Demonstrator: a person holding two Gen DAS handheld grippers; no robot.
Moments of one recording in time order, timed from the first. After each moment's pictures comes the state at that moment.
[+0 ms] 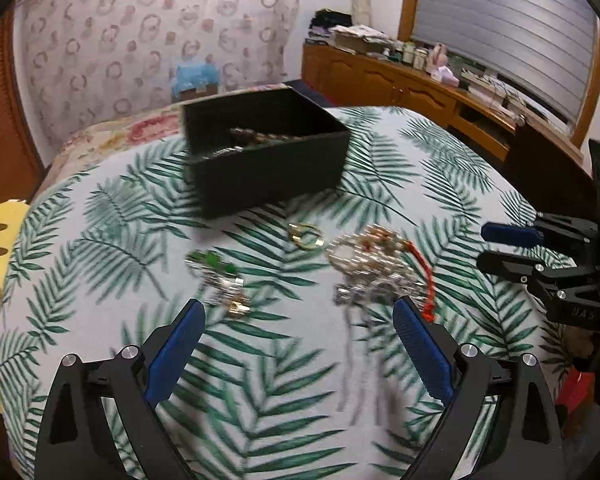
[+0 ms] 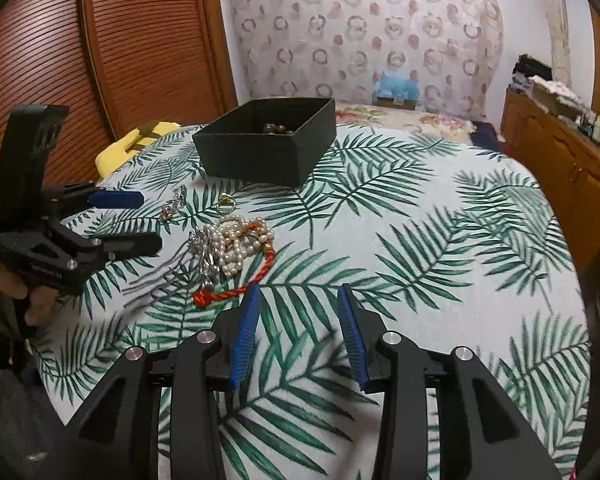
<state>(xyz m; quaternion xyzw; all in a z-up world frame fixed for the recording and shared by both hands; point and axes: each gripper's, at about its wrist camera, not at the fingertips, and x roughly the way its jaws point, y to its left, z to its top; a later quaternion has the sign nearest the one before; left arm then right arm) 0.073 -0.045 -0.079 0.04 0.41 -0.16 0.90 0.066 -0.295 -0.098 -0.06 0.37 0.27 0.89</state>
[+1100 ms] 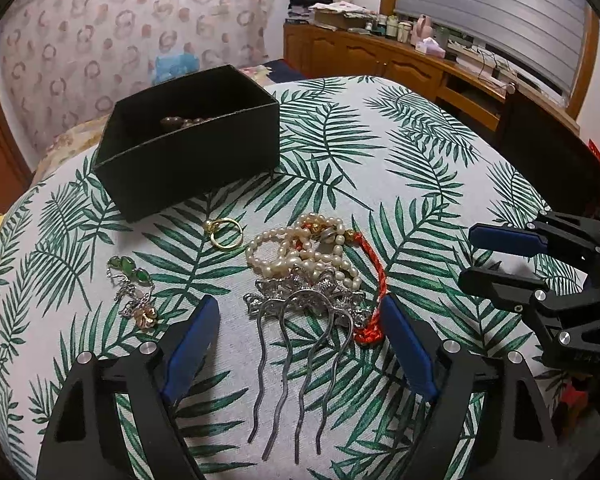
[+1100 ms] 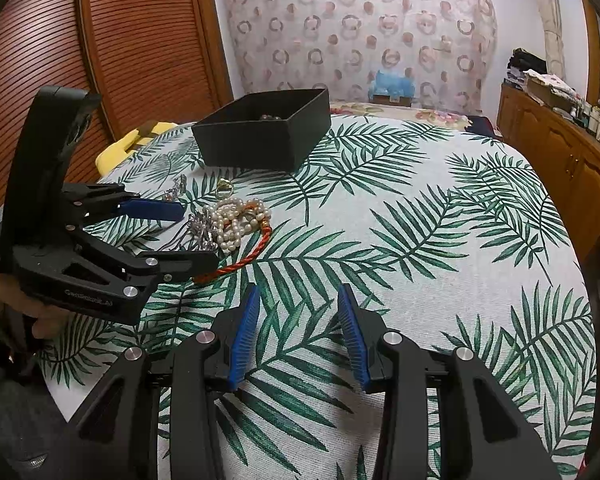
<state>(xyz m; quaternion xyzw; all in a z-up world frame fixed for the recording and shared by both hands) 0.083 -0.098 -0.095 0.07 0.44 -0.17 0.88 0.056 -0.304 -0.111 -0.04 0.37 0.27 0.89</state>
